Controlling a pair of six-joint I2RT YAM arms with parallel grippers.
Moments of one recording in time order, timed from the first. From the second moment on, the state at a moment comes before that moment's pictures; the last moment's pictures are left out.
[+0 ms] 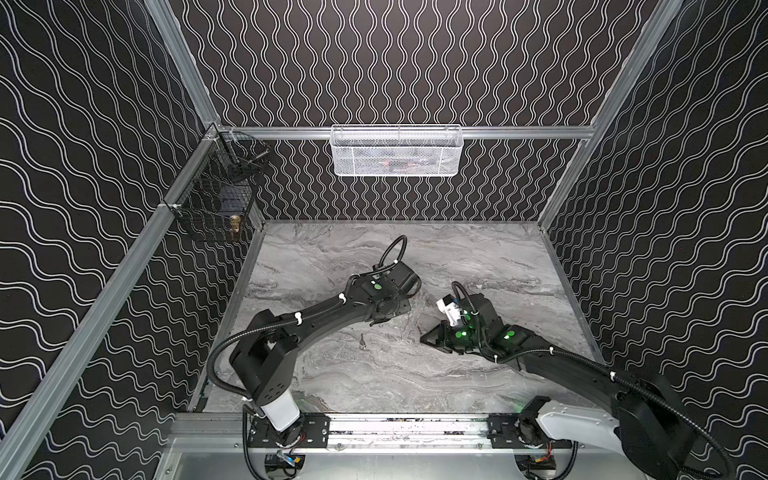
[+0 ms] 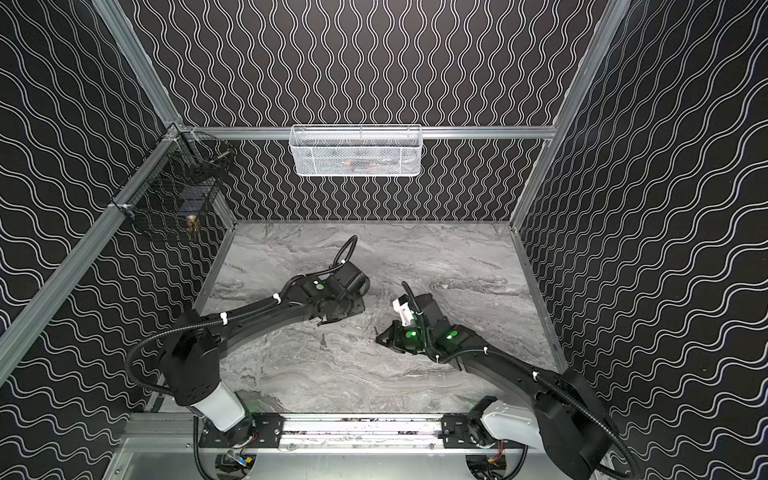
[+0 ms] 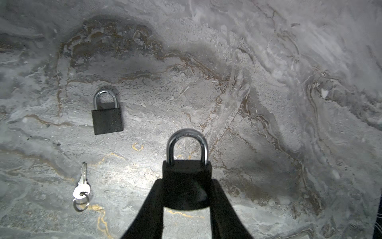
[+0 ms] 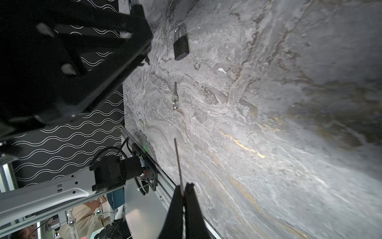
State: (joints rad) left arm -0.83 1.66 1.28 -0.71 -0.23 -1.06; right arm 0.71 1.21 0.58 -0.08 -0.51 0.95
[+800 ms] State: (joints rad) left arm -0.83 1.55 1.24 -0.70 -0.19 -1.12; right arm 0.80 1.43 0.63 0.35 -0.37 1.05
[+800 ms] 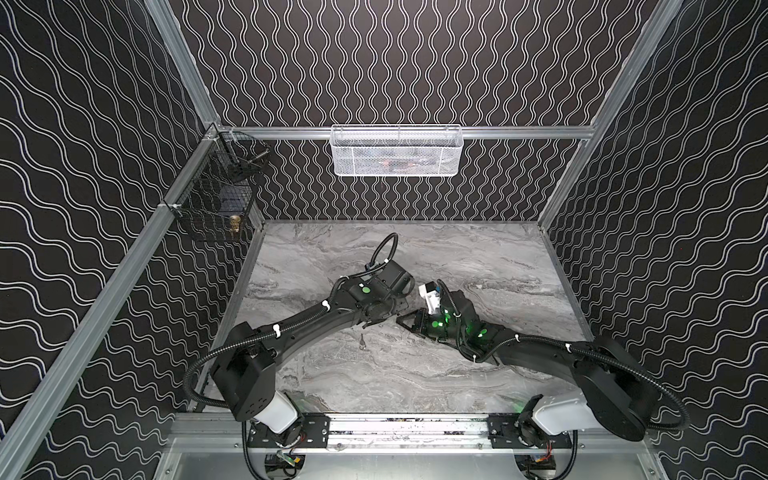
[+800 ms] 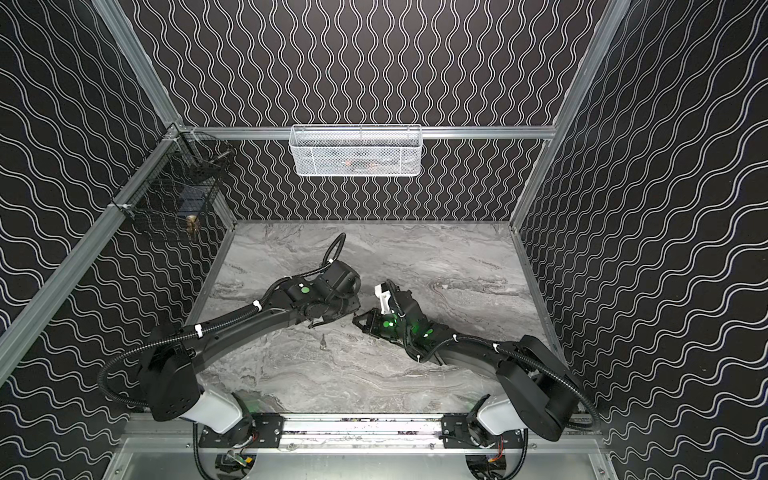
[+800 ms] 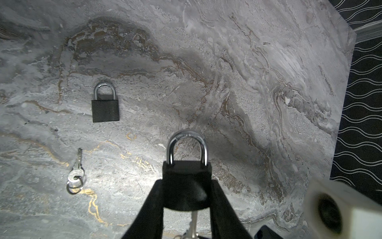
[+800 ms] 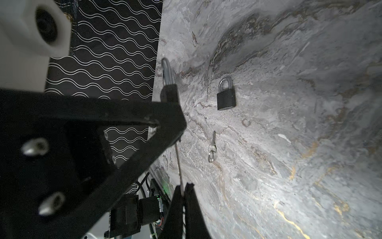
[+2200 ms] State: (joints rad) left arm -0.83 1.46 1.17 -0.65 -0.19 -1.25; right arm 0.87 1.33 0.66 0.23 -0.19 1.00
